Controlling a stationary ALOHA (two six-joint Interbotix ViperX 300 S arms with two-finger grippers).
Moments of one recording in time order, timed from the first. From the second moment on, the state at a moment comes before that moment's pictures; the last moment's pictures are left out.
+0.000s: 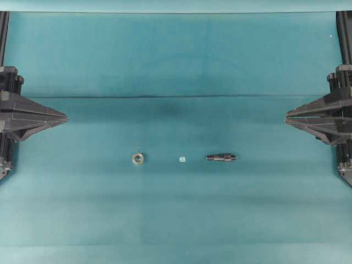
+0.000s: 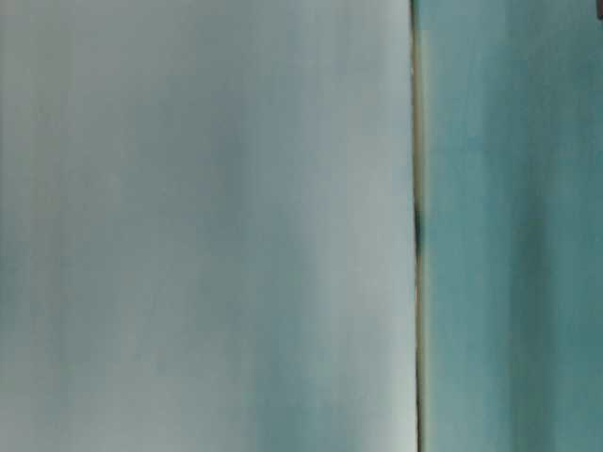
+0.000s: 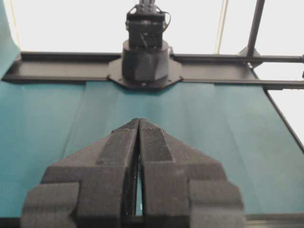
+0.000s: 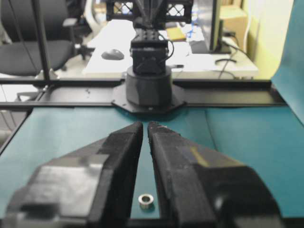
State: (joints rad) left arm 0.00 -0.96 1.17 0.00 -0.29 0.00; right arm 0.00 -0.96 1.17 0.00 -0.30 0.01
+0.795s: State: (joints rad) left arm 0.02 -0.58 0.95 0.01 0.01 -0.04; right arm -0.01 -0.86 1.10 0.03 0.07 0.08
